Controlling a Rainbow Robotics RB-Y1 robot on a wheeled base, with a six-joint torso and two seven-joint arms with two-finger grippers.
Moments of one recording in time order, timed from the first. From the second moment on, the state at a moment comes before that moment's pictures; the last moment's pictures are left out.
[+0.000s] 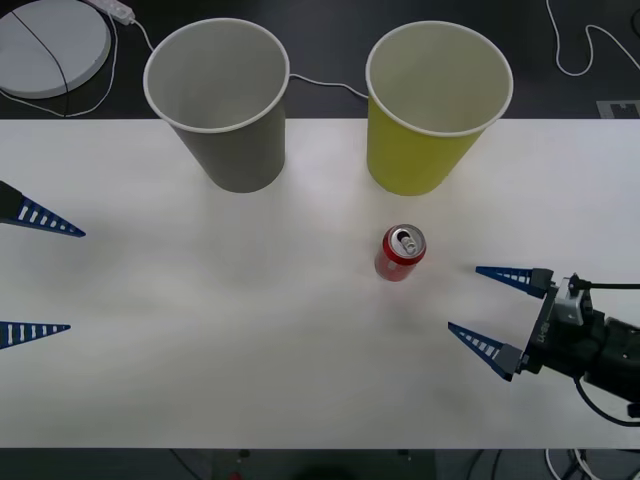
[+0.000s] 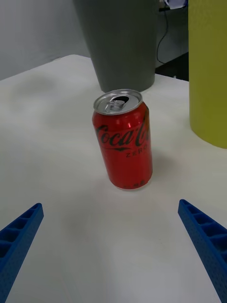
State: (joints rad) right arm 0.11 -0.65 0.05 -1.38 0.94 -1.01 0.38; left arm 0.09 1.11 0.38 -2.00 -1.43 -1.45 0.13
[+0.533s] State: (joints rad) right arm 0.07 -0.57 0.11 -1.38 0.94 -0.89 0.40; left arm 0.09 1.11 0.38 -2.00 -1.43 -1.45 0.13
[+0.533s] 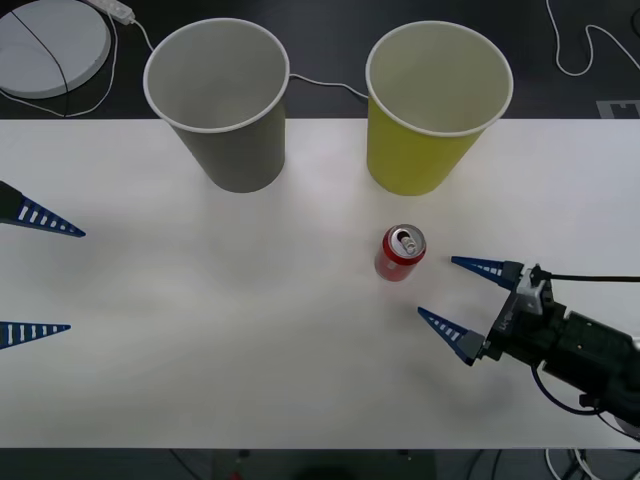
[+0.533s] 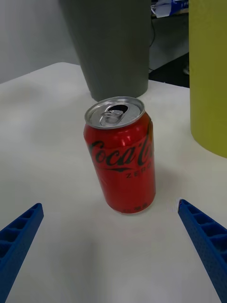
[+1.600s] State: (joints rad) right arm -0.17 -0.38 0.13 -1.10 0.96 -0.87 0.51; left arm 0.09 1.11 0.38 -2.00 -1.43 -1.45 0.13
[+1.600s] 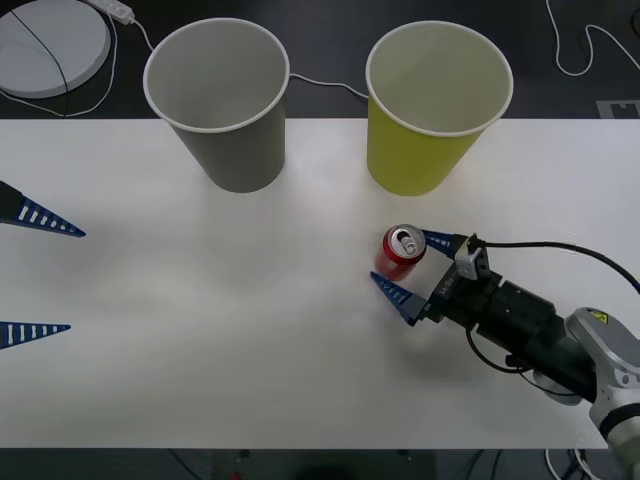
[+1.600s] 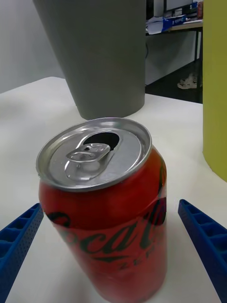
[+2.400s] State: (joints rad) right arm -0.20 -0.37 0.16 -1.09 0.96 -0.84 0.53; left arm 0.09 1.11 0.38 -2.00 -1.43 -1.45 0.13
